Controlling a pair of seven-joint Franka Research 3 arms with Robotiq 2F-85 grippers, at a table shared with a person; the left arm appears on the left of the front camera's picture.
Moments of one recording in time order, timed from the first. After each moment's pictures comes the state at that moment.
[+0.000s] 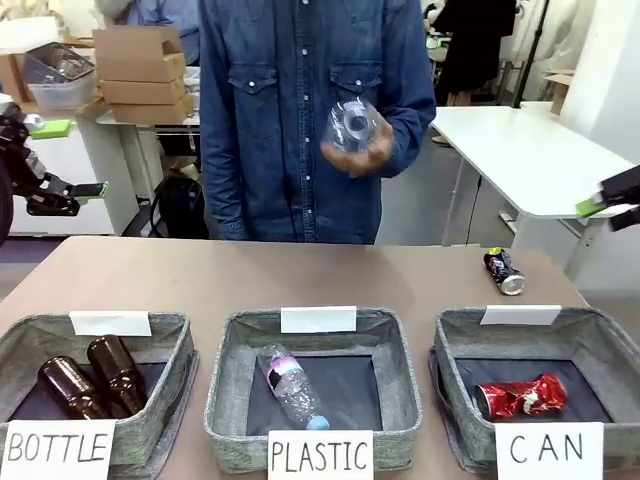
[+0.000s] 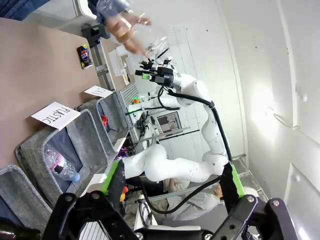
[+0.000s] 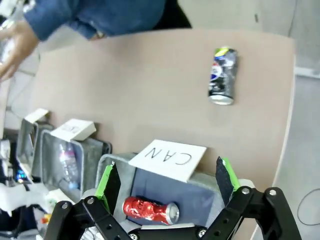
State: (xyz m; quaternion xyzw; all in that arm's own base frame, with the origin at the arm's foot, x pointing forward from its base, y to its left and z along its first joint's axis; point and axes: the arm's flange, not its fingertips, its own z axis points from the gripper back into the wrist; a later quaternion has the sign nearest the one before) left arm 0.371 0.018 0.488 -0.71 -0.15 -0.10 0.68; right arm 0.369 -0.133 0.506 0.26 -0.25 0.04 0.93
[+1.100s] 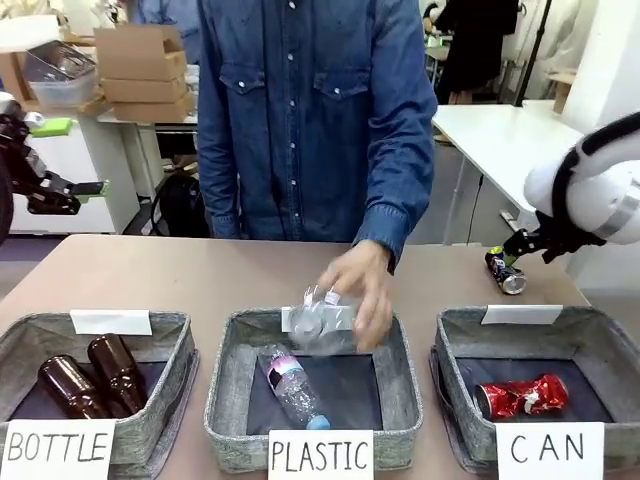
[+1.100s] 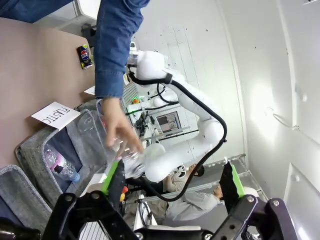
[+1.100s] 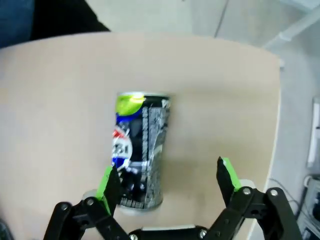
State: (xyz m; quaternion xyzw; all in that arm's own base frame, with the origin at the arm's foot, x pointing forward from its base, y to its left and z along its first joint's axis) left arm 0.371 0.018 0.488 -0.71 -0.15 -0.10 0.68; right arm 0.544 -0.074 0.327 0.04 -0.19 0.04 0.98
